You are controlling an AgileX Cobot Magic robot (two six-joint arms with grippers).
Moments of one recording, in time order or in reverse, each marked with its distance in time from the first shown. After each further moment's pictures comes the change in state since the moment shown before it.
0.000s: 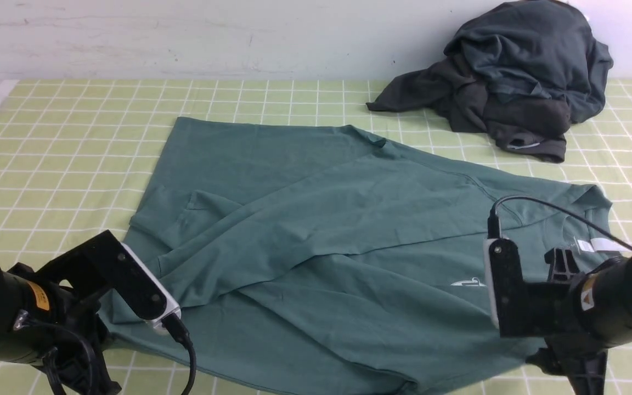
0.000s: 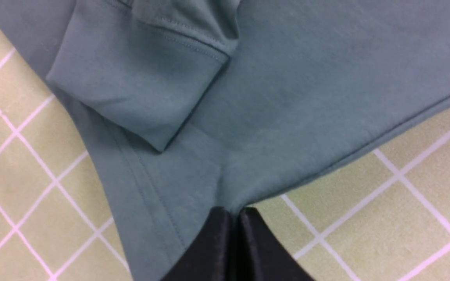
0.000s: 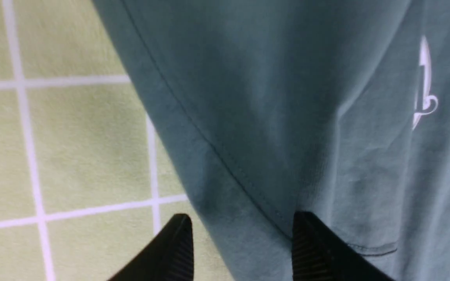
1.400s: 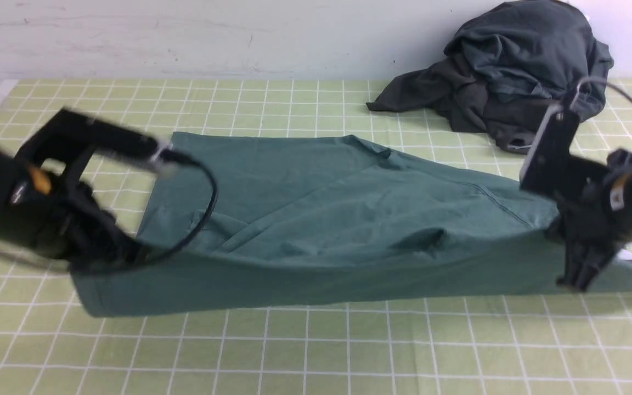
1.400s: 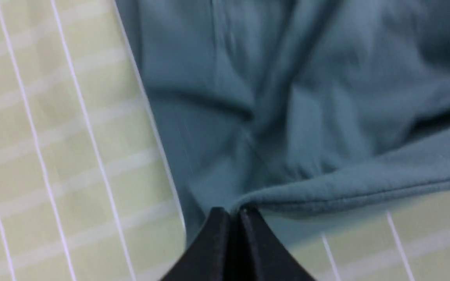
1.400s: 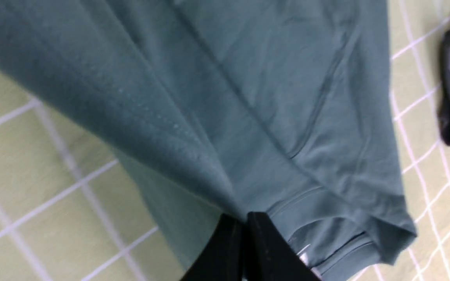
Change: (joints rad) right arm -0.106 0.013 -0.304 -0.148 0.071 0.488; left arm 0.000 0.134 -0.422 0.025 0.188 -0.443
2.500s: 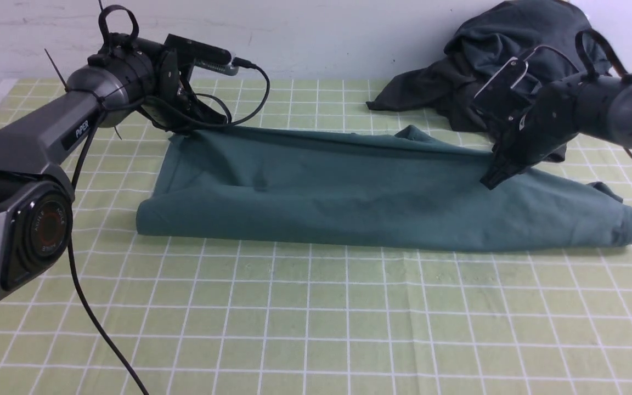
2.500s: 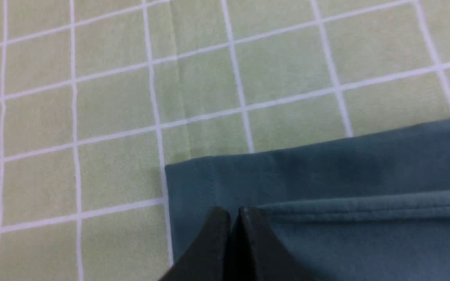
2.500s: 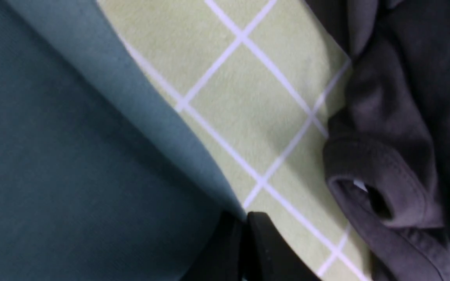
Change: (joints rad) right arm -0.122 0.744 -0.761 -0.003 -0.027 0.168; left arm 0.086 1.061 -1.162 0.155 -0.057 -0.145
